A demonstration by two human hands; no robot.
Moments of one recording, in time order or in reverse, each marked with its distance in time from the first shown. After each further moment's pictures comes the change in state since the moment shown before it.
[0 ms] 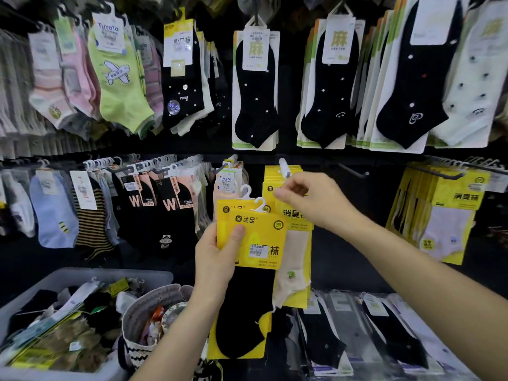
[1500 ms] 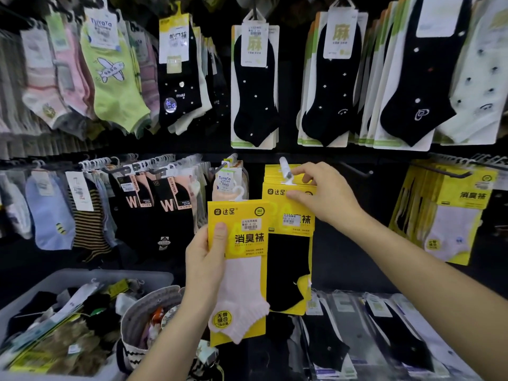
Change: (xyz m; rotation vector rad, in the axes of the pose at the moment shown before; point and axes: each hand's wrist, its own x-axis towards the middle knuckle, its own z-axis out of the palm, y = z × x) left_hand 0.009 -0.013 -0.010 0.047 0.029 0.107; right_hand 0.019 0.039 0.000 -0.263 0.090 0.031
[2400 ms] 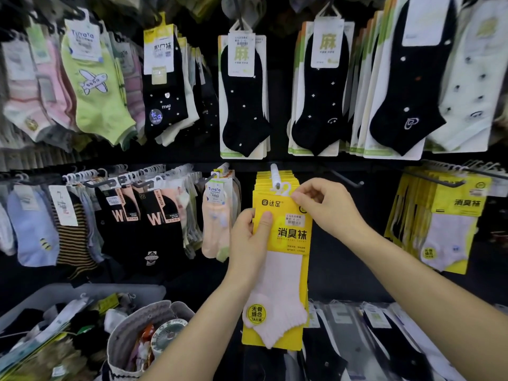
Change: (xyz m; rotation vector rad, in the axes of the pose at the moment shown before) left_hand 0.026 0.008 0.084 -0.068 -0.207 -0.070; right_hand -0.005 0.015 -0.007 0.324 0.037 0.122
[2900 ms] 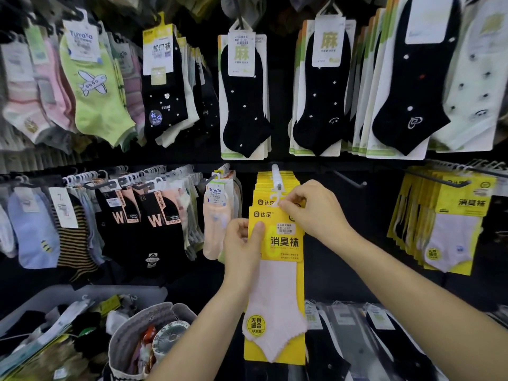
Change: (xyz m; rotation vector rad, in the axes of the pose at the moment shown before) left_hand 0.004 -0.019 -0.006 0.023 0.147 -0.075; right_hand 0.006 -0.004 0.023 -0.239 -0.022 -0.023
